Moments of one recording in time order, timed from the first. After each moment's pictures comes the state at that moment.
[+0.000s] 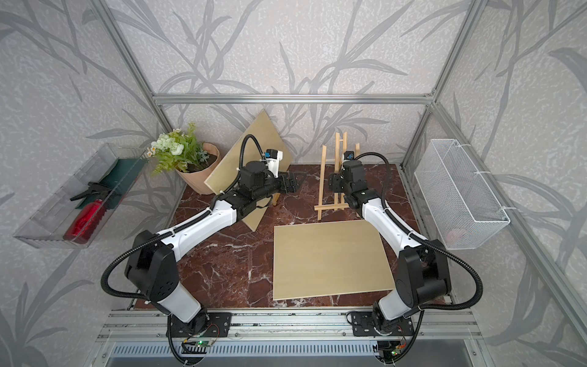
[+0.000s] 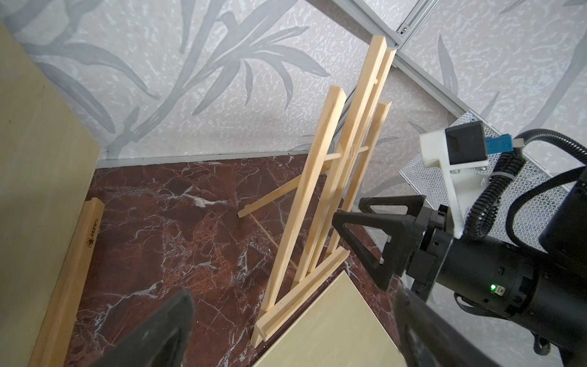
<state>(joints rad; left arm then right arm) -0.56 1.65 1.32 0.08 0.22 -0.47 0.30 1.56 1.23 -0.18 0.12 0.21</state>
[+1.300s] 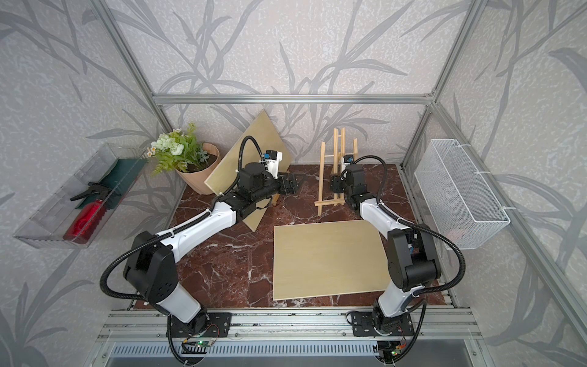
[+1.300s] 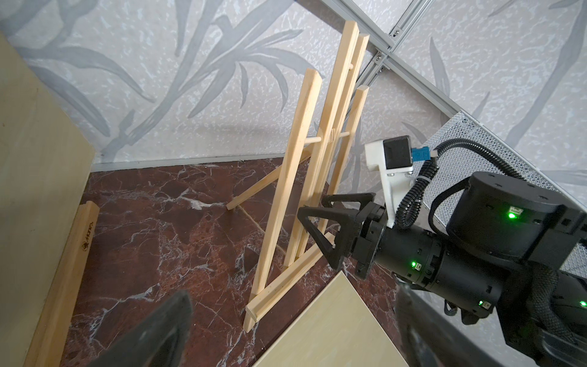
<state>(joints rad) -0.56 1.64 1.29 0.12 0.23 -0.47 0.23 1.69 1.16 0.09 0.00 0.19</state>
